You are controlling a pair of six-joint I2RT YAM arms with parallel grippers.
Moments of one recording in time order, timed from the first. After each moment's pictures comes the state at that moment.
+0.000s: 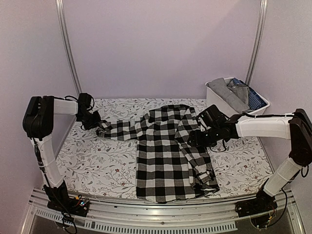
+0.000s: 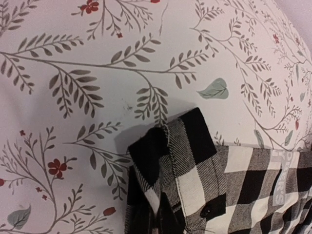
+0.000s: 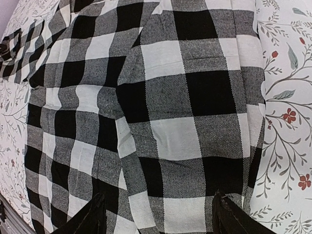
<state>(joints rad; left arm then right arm) -0.05 2.00 1.28 -0.32 0.07 -0.55 0.69 1.59 0.99 -0.36 0.02 0.55</state>
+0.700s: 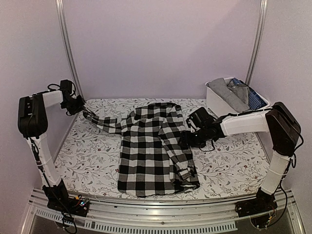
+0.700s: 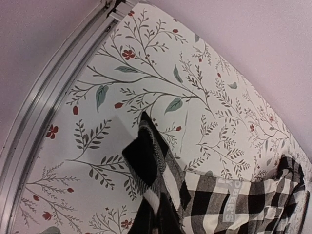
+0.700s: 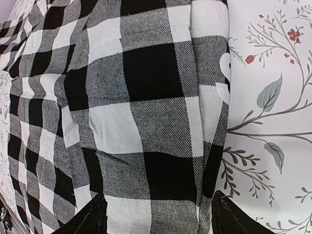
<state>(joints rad) 0.15 2.03 1.58 -0.43 0.14 -0.47 0.70 1.82 1.10 -0.24 -0.07 0.58</state>
